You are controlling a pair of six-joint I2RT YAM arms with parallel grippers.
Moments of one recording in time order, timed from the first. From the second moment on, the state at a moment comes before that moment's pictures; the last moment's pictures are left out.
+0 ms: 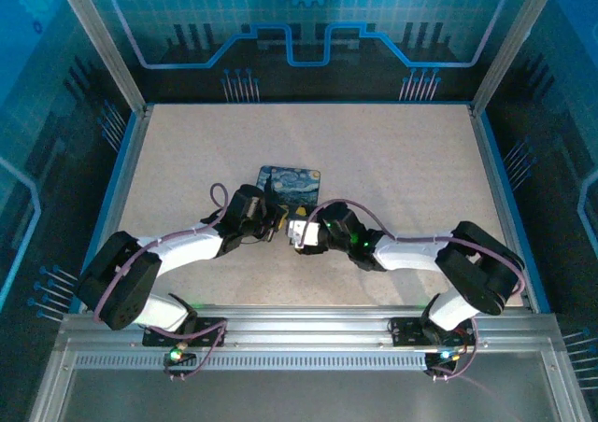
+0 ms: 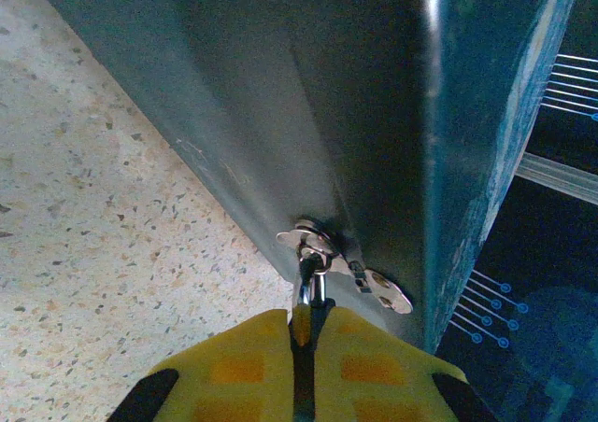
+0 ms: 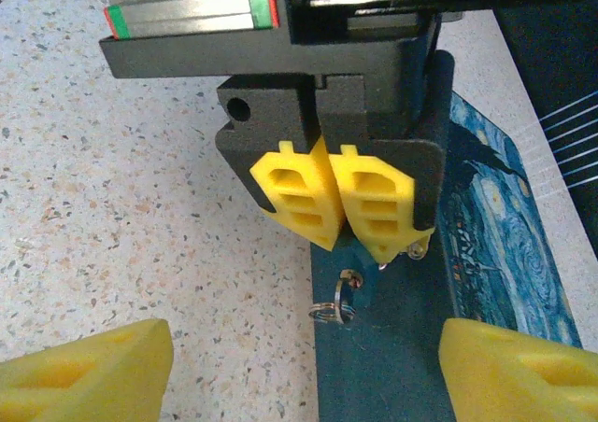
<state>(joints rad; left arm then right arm) -0.55 1.42 0.60 0.13 0.14 -1.64 0.86 1.55 0.62 0.40 -0.06 -0.75</state>
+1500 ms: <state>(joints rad) -0.55 1.43 0.60 0.14 0.15 -1.64 0.86 1.65 0.70 0.41 0.01 -0.64</state>
